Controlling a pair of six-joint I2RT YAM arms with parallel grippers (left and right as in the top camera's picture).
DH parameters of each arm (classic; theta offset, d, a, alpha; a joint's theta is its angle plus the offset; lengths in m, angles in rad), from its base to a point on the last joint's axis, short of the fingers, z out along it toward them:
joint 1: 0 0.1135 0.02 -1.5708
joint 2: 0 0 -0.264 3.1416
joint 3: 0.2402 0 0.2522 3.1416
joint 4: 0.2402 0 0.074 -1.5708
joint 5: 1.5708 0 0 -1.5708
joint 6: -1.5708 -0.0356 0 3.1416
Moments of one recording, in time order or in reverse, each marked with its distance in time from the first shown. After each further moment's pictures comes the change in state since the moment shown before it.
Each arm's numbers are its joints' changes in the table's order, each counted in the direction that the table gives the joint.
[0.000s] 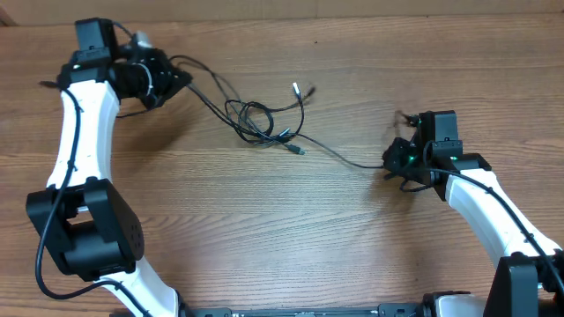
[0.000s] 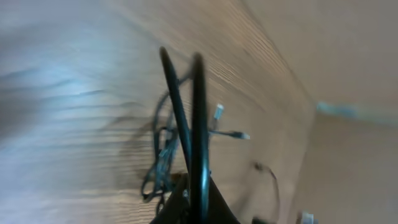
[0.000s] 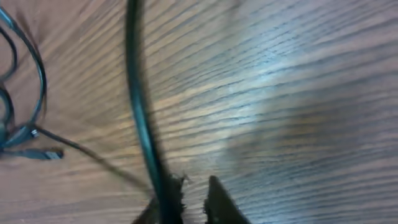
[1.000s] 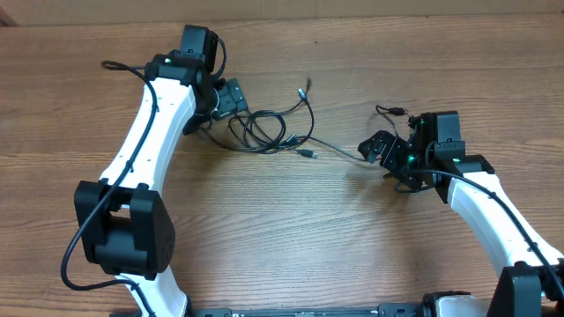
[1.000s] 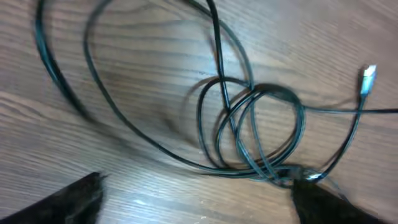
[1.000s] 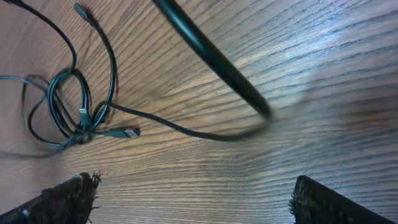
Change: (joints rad) left arm -0.348 -0.006 0.004 0.250 -0.691 0.078; right arm 0.000 -0.034 0.001 0.021 -0.174 -0.079
